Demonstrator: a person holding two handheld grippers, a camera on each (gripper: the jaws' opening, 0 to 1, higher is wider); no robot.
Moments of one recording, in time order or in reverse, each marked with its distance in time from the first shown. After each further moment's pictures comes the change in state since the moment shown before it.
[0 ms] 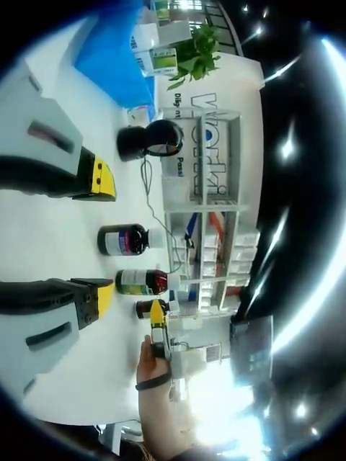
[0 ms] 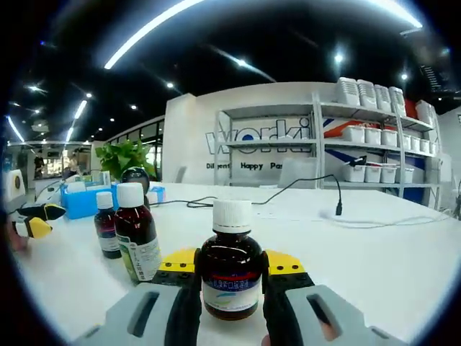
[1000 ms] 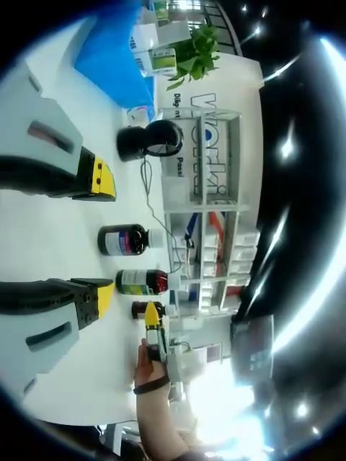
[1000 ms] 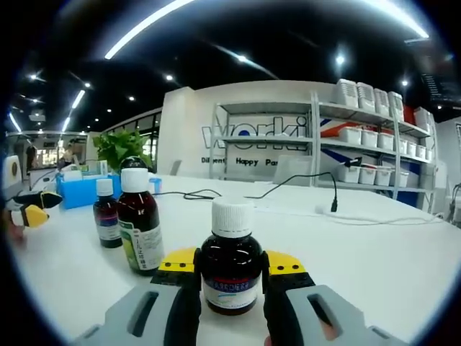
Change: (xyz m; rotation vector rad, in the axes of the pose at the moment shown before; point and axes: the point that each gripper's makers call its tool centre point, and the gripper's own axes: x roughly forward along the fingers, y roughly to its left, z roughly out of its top) left arm 0.000 -0.002 0.001 0.005 0.001 0.002; right arm -0.009 0.002 -0.006 -0.034 0.029 -0.046
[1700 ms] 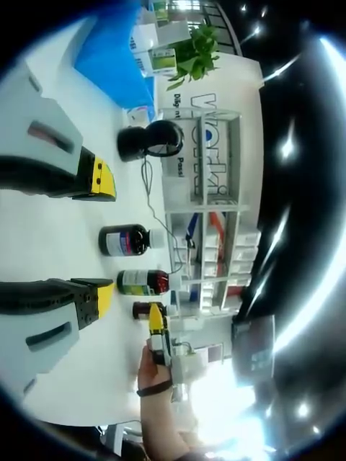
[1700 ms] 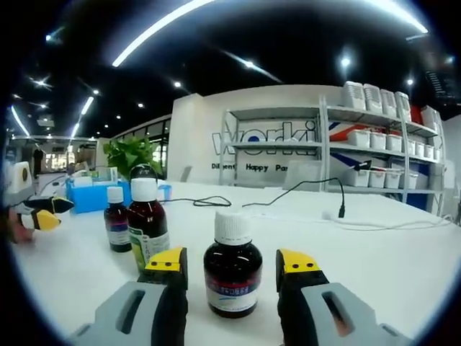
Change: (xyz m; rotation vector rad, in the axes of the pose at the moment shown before) left arm 0.000 0.004 -0.002 0.004 0.005 0.003; right arm -0.008 -0.001 0.012 0.002 -0.045 0.066
